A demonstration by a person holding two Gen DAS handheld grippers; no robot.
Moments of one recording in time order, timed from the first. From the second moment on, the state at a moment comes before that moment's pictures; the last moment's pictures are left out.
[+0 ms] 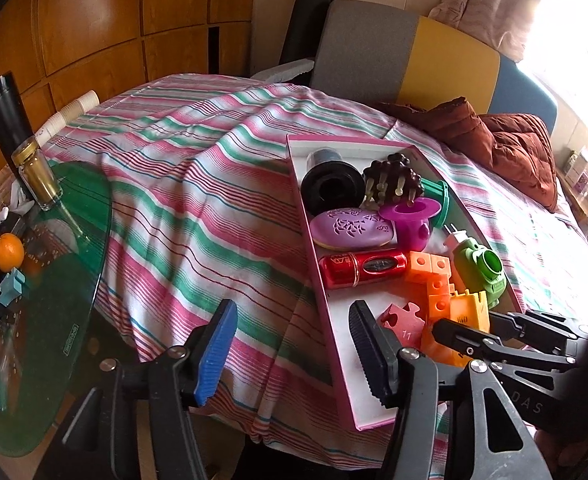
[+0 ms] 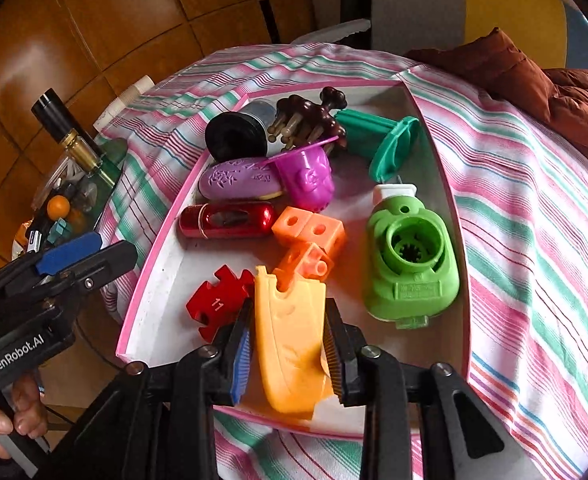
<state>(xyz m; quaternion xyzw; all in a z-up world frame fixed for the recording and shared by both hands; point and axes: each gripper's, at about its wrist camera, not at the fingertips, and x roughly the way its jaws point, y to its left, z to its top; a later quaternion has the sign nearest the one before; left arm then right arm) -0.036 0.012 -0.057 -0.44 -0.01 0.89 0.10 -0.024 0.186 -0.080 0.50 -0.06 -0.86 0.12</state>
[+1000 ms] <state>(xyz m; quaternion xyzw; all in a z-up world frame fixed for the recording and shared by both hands) -0.006 -0.003 -0.025 -0.40 0.01 0.91 0.07 -0.005 0.177 -0.036 0.42 0.01 -0.91 0.08</state>
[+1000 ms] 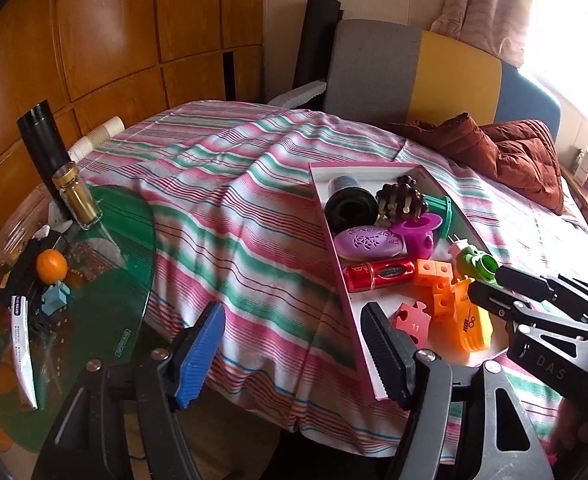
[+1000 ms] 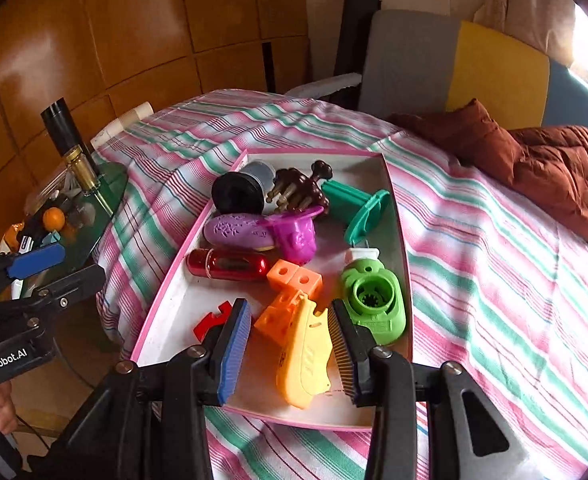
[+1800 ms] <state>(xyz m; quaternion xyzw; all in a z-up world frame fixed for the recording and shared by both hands) 0.001 0.039 -0.005 -0.37 0.02 0.93 0.05 0.020 0.205 -0.009 0.37 -0.02 -0.93 -0.02</state>
